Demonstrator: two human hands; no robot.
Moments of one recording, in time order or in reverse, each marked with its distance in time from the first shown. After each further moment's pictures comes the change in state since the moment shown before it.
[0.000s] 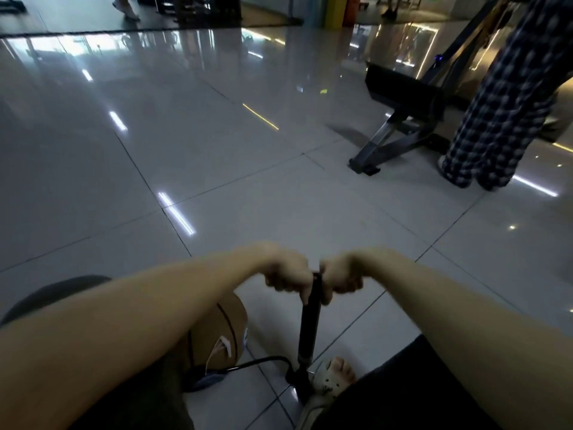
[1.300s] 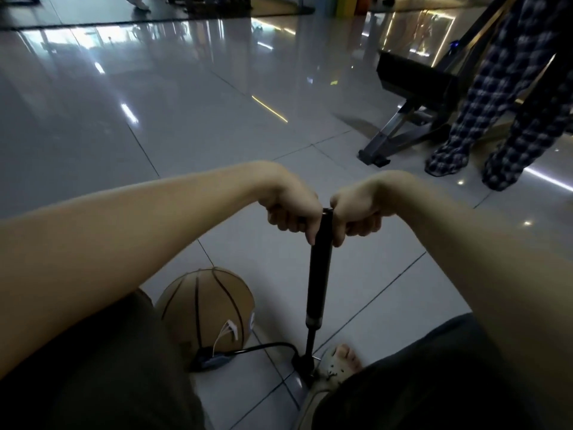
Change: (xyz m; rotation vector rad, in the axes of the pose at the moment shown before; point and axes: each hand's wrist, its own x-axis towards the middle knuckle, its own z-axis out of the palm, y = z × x) left_hand -0.065 0.022 -0.069 0.003 0.012 0.035; right_hand -0.077 -0.021 -0.064 0.090 0.091 -0.069
